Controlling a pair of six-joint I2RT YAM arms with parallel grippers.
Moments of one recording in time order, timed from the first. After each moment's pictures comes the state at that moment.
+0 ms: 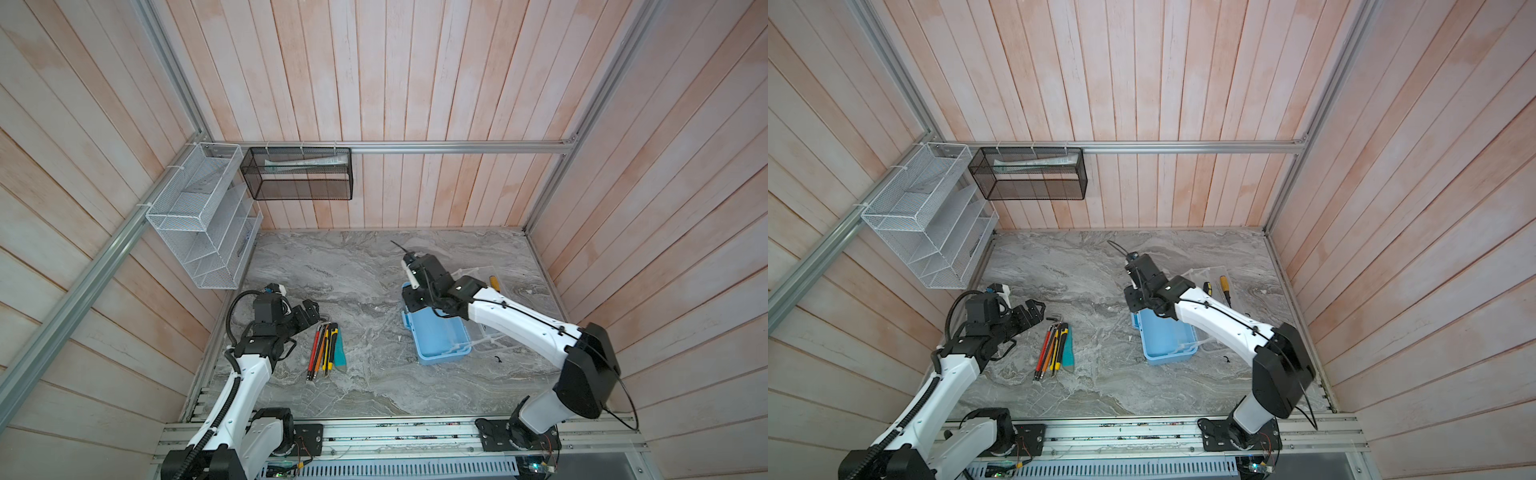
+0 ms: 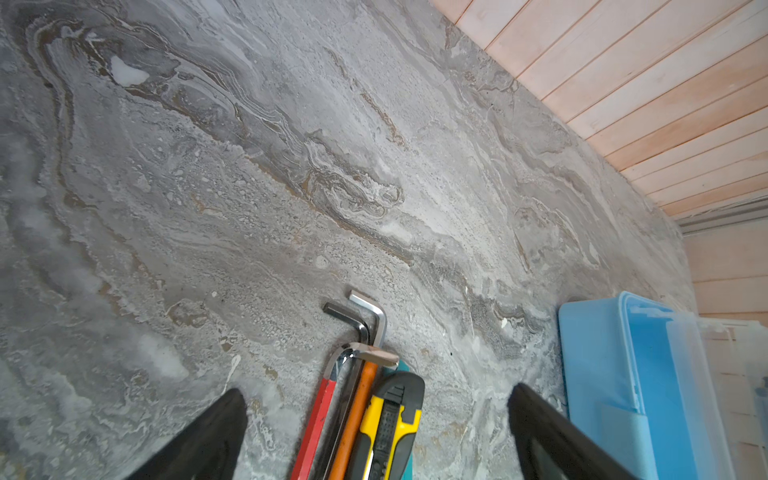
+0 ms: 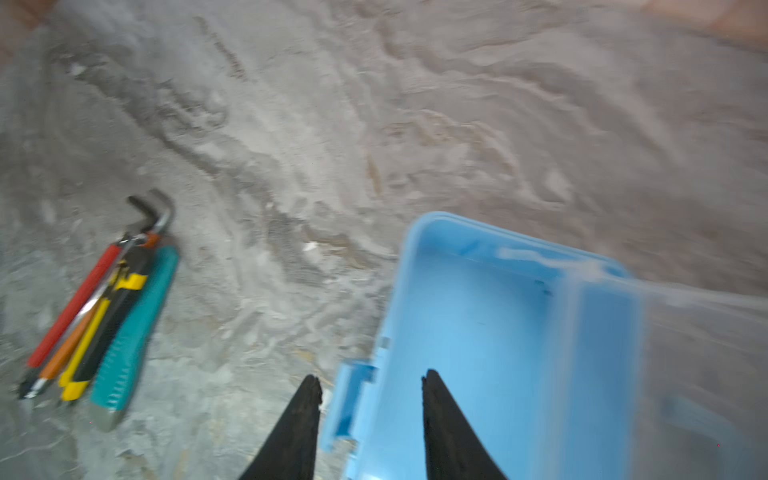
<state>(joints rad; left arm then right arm) 0.02 0.97 0.56 -0.31 0.20 -0.48 0.84 1.65 1.31 -0.53 0.10 0.31</state>
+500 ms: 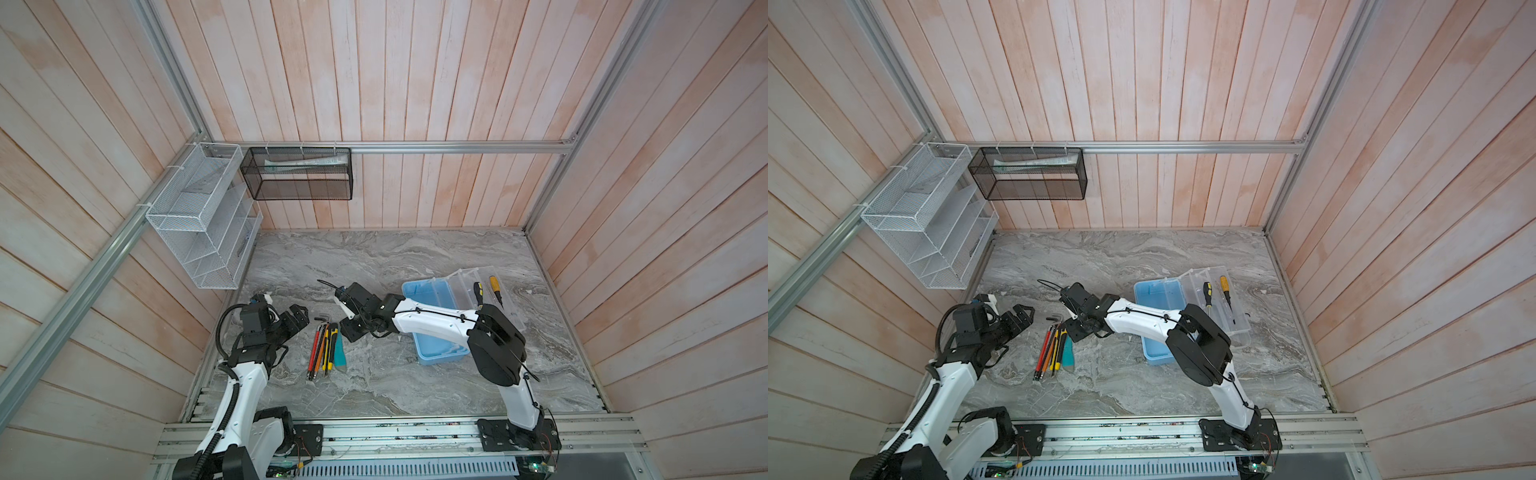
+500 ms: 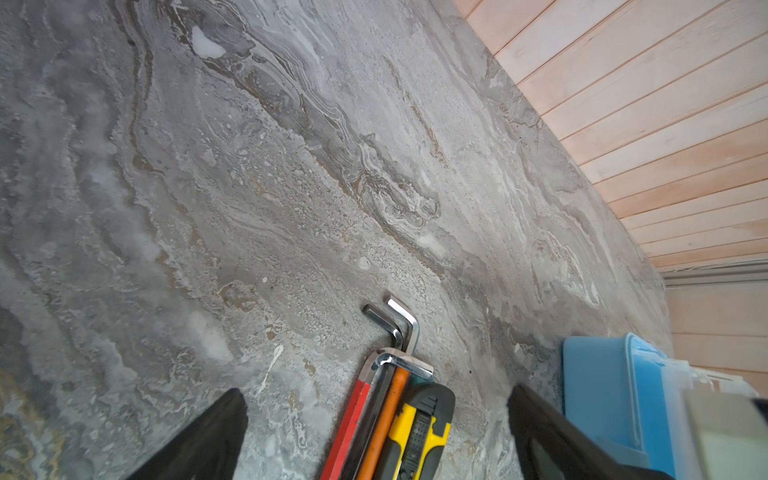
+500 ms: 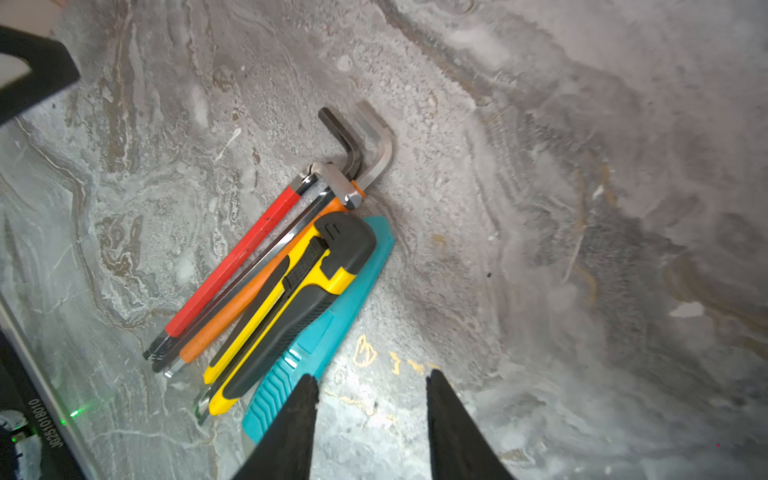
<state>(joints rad) 0.17 0.93 0.49 -0.27 0.29 -0.52 1.07 2.12 1.65 -0.52 -0.06 0.38</state>
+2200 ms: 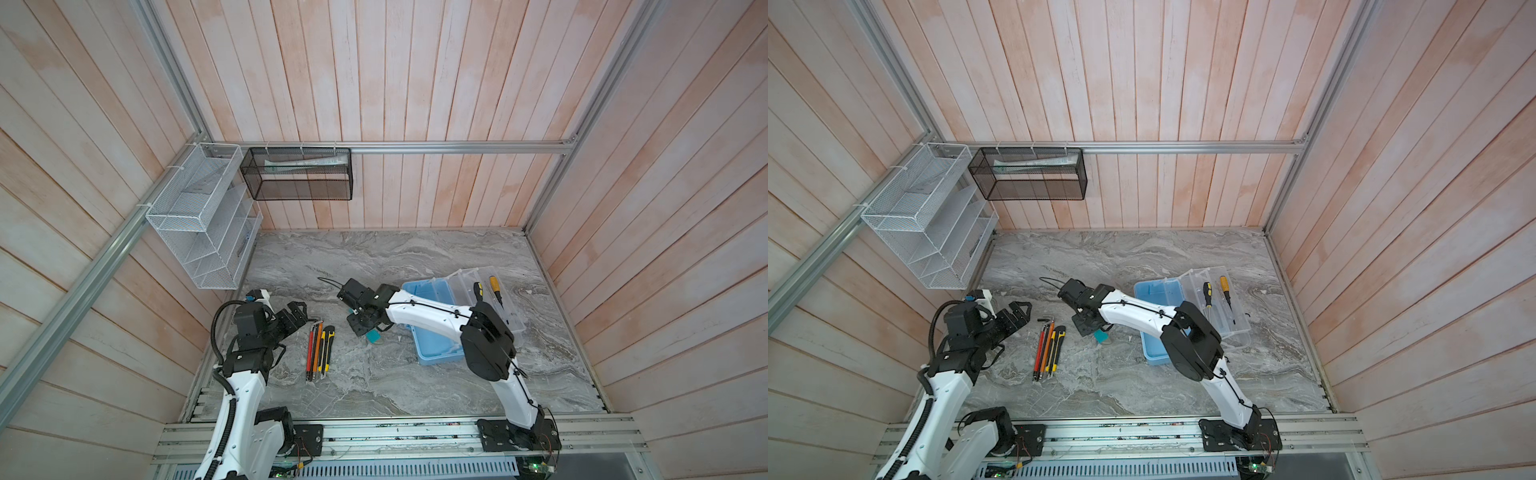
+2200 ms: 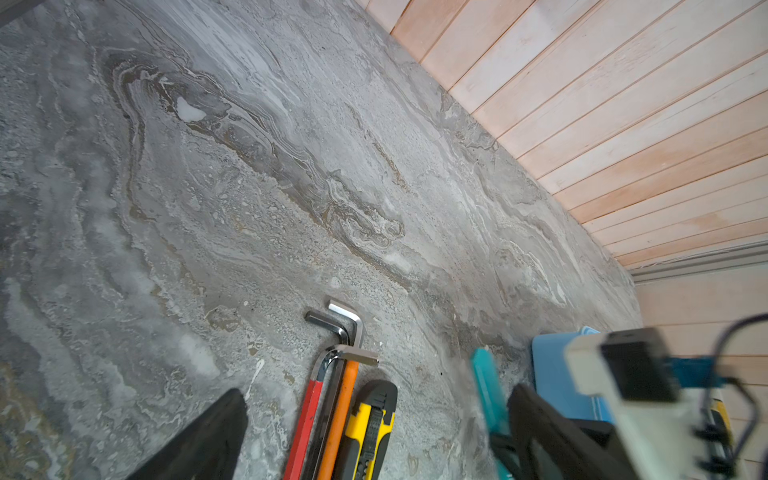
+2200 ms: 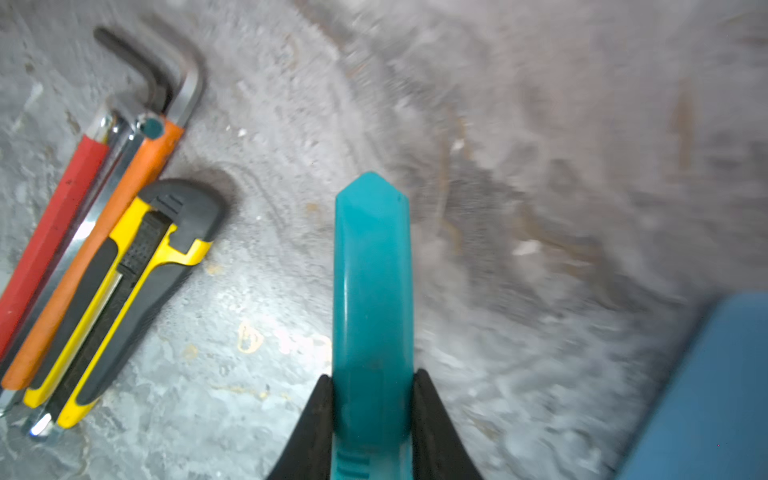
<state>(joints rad) 0.17 0.83 0.52 -0.32 0.31 -0.49 1.02 2.11 1.77 -0.81 0.14 0.36</state>
